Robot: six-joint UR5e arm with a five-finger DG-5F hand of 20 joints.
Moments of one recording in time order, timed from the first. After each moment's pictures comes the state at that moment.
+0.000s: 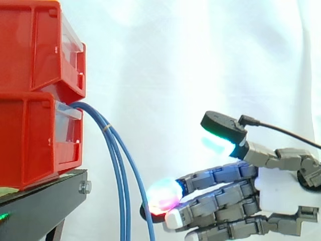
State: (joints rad) arm 0.14 -2.29 -1.43 -2.47 -1.15 -0.17
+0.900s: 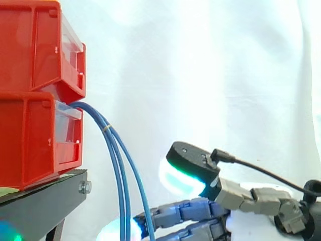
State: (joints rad) arm 0.18 -2.44 -1.30 -2.41 -1.19 -0.18
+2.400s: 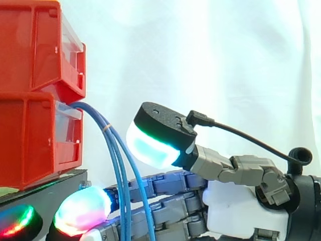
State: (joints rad) arm 0.21 -2.45 -1.18 -2.51 -1.20 -0.17
